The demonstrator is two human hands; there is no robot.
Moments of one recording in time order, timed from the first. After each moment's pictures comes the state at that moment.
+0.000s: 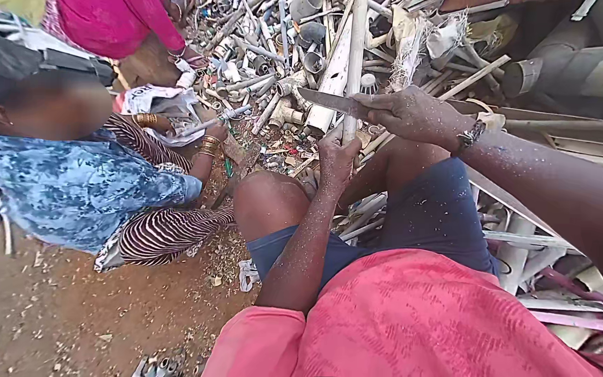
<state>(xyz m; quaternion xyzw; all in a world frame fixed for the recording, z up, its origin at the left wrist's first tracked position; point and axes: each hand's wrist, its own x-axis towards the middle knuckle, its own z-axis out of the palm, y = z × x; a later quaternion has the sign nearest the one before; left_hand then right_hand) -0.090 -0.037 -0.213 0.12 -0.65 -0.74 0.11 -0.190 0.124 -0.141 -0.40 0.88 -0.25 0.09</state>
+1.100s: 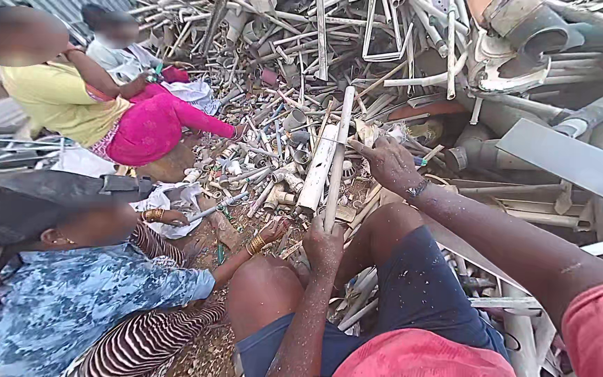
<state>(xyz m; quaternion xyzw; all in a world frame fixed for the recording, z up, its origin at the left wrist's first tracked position) -0.077 -0.019 -0.193 0.20 -0.90 -0.33 0.21 -0.234 0.142 -0.120 -0.26 0.95 -0.10 -0.17</state>
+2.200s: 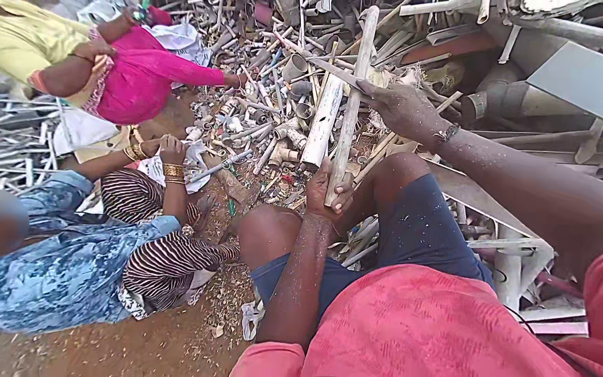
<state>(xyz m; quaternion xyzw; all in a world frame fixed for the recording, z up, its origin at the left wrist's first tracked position) -0.068 -0.047 -0.190 -0.06 -0.22 -0.95 -0.19 -0.215 0.158 -0.110 -0.31 0.92 -0.22 -0.08</state>
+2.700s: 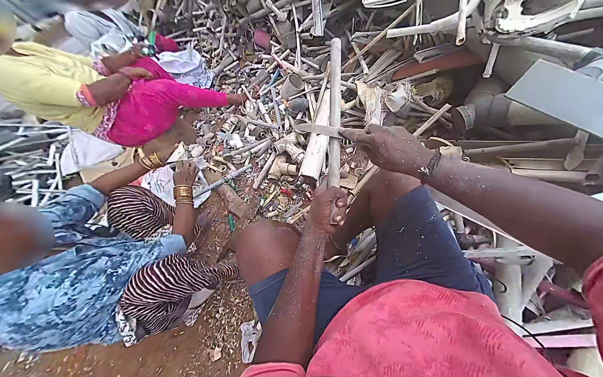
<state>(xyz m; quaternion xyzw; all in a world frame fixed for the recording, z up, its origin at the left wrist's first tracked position) -0.070 -0.035 -0.193 0.07 -0.44 -0.89 -0.13 -0.193 0.163 -0.123 -0.38 0.91 -0.14 -0.06</state>
